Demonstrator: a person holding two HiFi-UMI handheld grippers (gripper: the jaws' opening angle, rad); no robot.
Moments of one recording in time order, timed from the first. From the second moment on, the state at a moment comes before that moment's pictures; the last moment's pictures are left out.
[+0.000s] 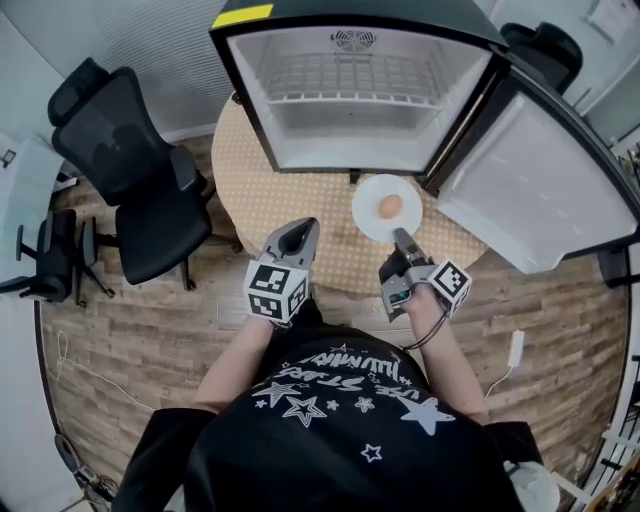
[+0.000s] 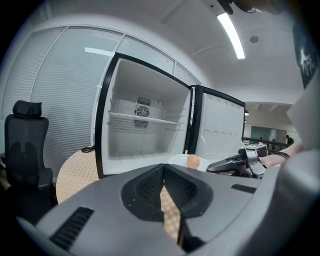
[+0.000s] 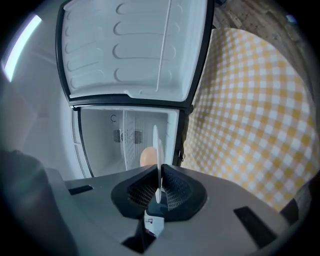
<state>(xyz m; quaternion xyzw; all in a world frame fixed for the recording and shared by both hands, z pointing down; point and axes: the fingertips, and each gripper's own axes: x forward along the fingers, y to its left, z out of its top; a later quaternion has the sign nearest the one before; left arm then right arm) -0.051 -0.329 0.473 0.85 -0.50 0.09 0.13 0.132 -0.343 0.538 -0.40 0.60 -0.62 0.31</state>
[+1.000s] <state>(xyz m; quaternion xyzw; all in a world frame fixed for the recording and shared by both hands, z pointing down) -0.035 -0.234 0.461 0.83 -0.53 0.10 0.13 0.124 -0.281 0.507 -0.33 0.63 -0.64 0.28</state>
